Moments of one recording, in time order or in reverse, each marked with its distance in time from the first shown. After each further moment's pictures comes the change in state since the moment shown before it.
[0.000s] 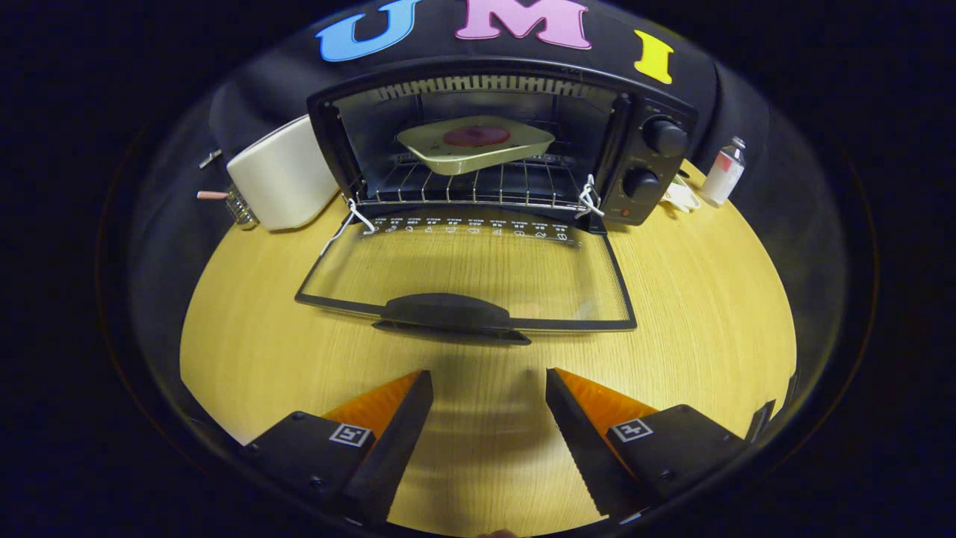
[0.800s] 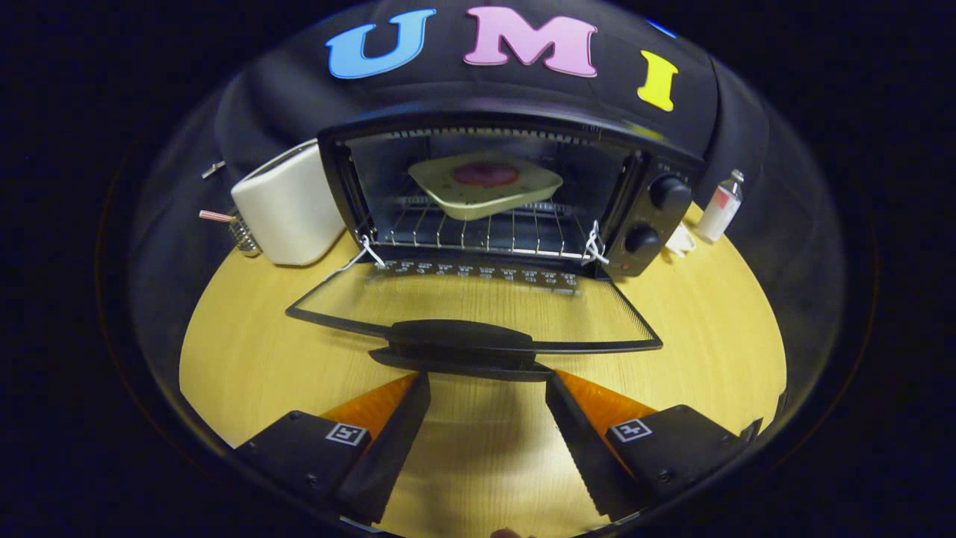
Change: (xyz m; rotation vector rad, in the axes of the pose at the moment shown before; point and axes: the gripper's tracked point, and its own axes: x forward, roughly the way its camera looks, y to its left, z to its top) arm -0.027 0.008 0.044 -0.024 -0.180 0.015
